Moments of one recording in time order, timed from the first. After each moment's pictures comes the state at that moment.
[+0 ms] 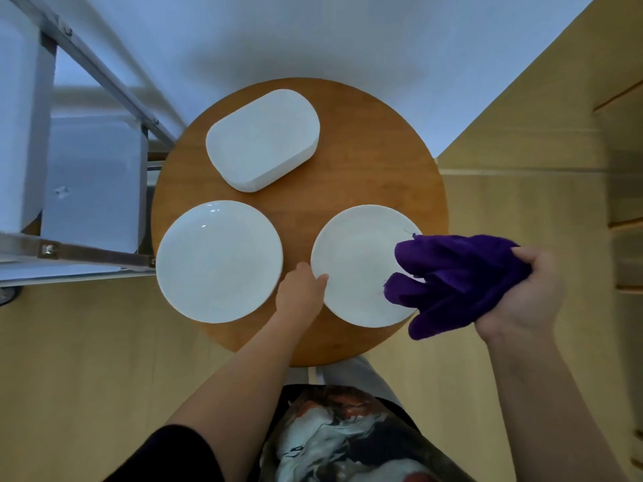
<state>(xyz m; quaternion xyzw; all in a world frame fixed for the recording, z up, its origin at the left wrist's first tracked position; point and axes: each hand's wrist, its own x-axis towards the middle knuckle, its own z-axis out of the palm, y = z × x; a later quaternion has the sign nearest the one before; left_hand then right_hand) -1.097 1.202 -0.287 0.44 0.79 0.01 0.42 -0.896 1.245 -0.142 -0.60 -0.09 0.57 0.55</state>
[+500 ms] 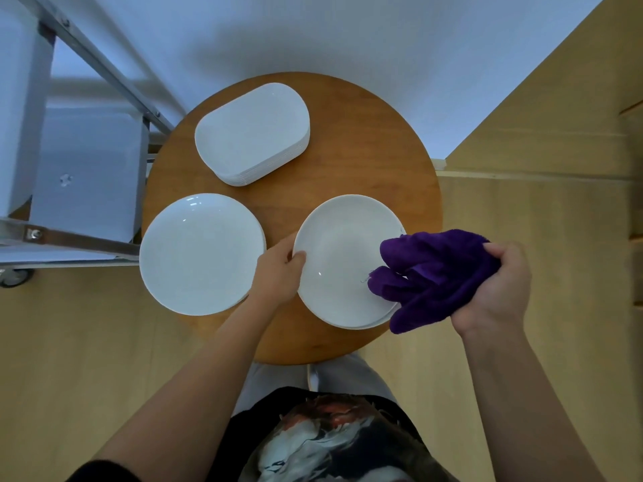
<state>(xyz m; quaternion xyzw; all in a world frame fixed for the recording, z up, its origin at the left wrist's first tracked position) -1.094 1.216 -0.260 0.40 0.77 0.26 0.43 -0.874 1.262 -0.165 -0.60 -0.08 0.62 0.49</state>
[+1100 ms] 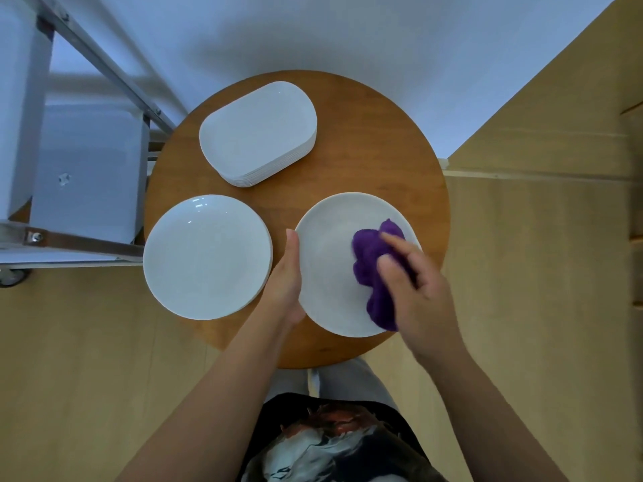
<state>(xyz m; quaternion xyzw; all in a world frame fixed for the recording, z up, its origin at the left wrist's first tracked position) -1.087 1.217 -0.241 0.01 0.56 0.44 0.70 -0.927 1.227 -0.174 -0.57 -0.52 0.57 0.29</state>
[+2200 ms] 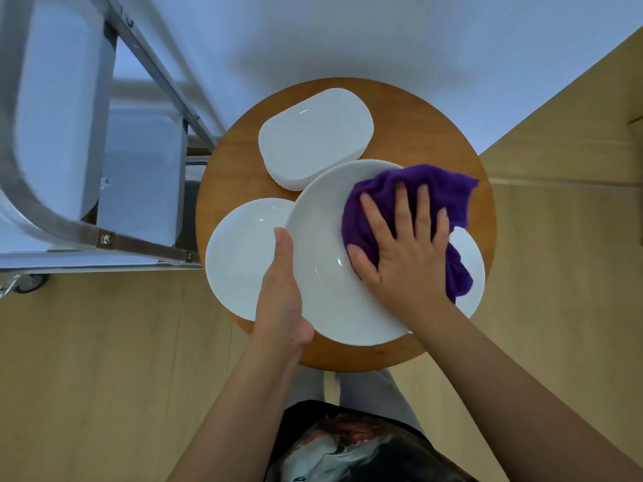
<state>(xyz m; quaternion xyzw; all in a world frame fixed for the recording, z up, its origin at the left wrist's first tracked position) -1.174 1.177 -0.184 -0.02 0.53 0.53 0.66 -1.037 1.241 -0.203 -0.54 -0.84 0.03 0.07</state>
